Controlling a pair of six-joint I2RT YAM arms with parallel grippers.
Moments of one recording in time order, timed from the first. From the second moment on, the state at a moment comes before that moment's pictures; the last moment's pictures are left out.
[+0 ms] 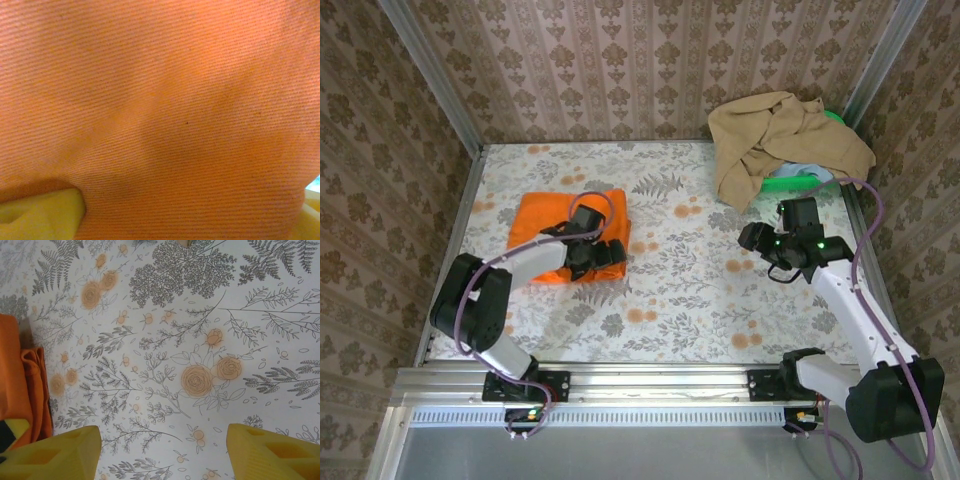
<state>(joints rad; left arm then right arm) -0.48 1.63 0.90 -0.43 0.13 -0.69 0.10 1.08 0.88 -0.72 -0.14 0.60</state>
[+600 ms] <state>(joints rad) -0.17 1.84 1.35 -0.75 0.12 -0.30 0.06 1.05 0.90 -0.72 -0.17 0.60</state>
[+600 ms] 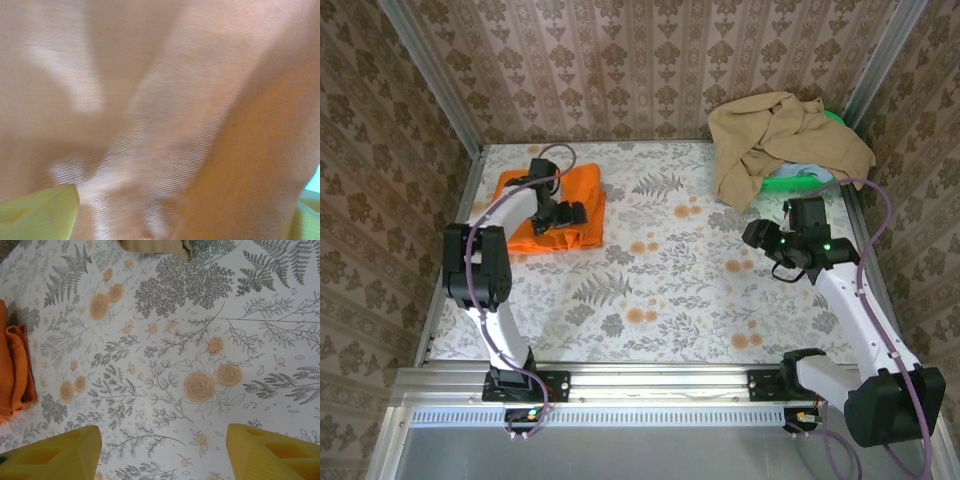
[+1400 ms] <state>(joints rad) -0.10 1.65 0.96 -0.71 0.09 -0.39 0.06 1.07 0.90 -0.69 -0.22 0.60</state>
